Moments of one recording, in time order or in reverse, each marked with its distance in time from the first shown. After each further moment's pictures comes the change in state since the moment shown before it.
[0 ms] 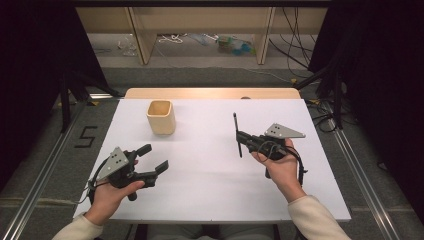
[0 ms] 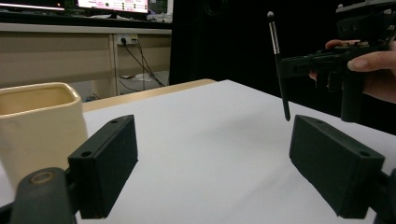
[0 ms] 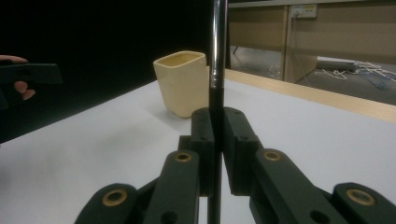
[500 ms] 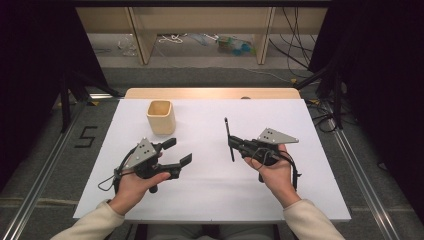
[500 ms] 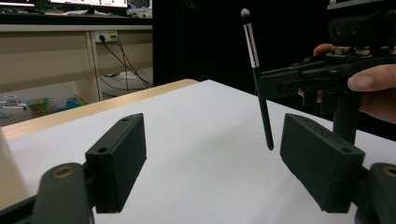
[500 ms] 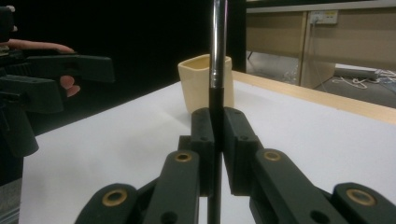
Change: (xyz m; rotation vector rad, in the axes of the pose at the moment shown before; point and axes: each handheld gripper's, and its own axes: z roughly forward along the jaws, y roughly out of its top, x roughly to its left) left arm -0.032 0.016 0.052 0.052 -0.046 0.028; right arm 0.020 -0.004 0.010 -0.047 0.071 -0.016
